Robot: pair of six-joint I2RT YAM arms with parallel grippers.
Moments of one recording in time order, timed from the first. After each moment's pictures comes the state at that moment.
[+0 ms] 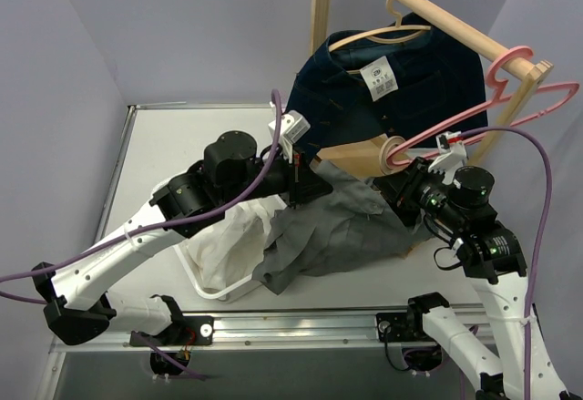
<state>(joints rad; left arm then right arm) -1.00 1.29 1.53 -0.42 0.20 -0.48 0.22 0.73 1.04 -0.60 -0.31 0.56</state>
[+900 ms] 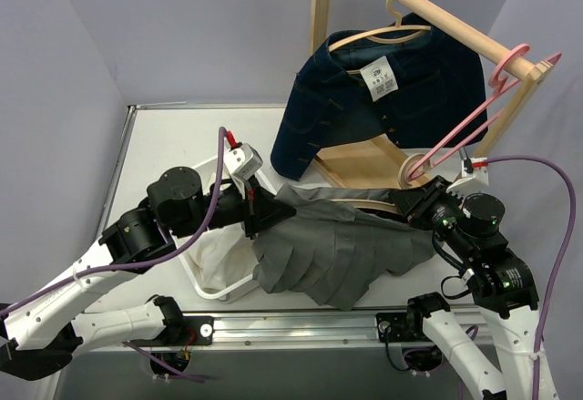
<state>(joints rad) -1.00 0.96 1.27 -0.42 0.21 -0.35 0.24 0.58 0.99 -0.71 -0.10 0.72</state>
